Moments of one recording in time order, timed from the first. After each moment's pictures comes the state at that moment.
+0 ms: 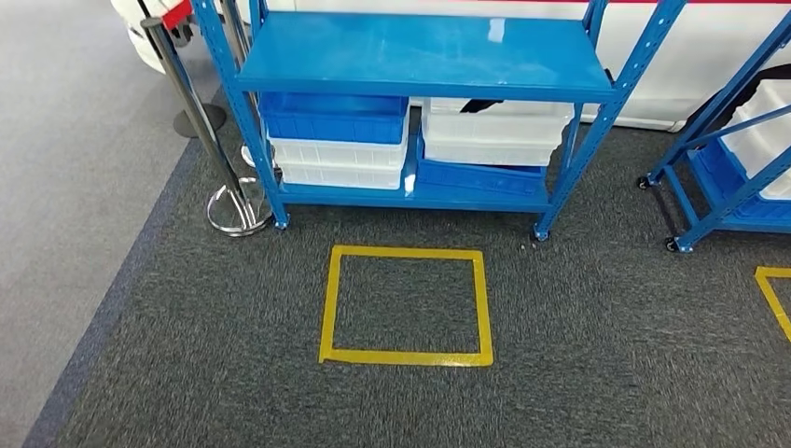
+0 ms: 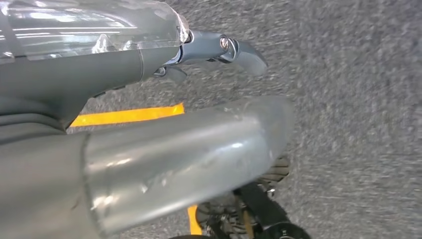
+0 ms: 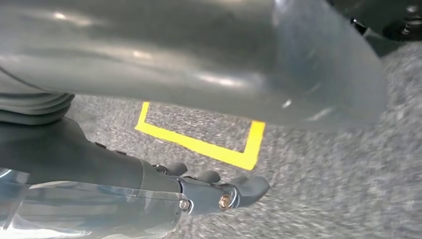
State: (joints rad) left arm -0.04 -0.08 1.21 -0.23 -1.18 -0.06 -0.35; right arm -0.03 0.15 -1.17 -0.21 1.31 -0.10 -0.12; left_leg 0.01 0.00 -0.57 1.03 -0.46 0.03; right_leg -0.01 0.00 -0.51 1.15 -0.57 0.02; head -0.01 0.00
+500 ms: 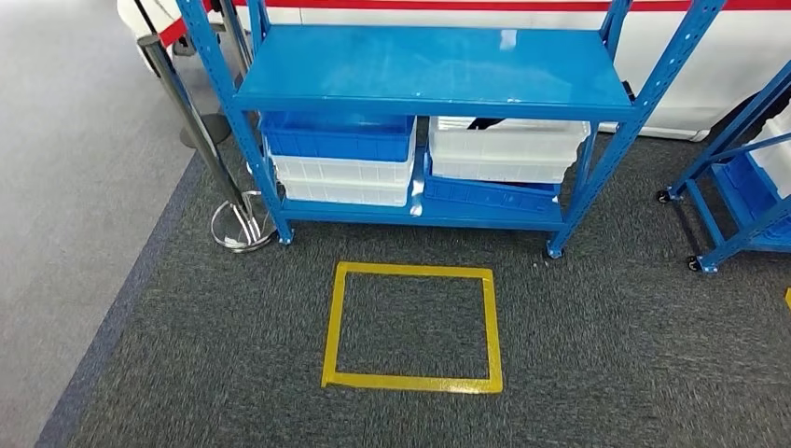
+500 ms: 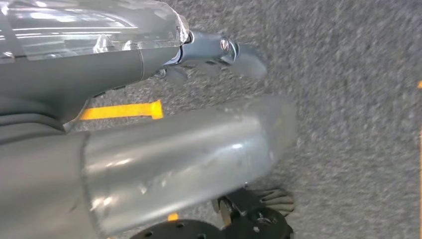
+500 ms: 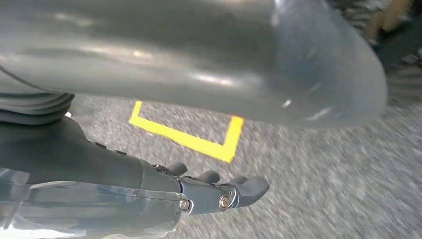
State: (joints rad) left arm -0.05 -0.08 1.21 -0.23 -1.18 -0.06 -0.35; right arm -0.02 0.16 -1.17 -0.21 1.31 -0.10 -0.12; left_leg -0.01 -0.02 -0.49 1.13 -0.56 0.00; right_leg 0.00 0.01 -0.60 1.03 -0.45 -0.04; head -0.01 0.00
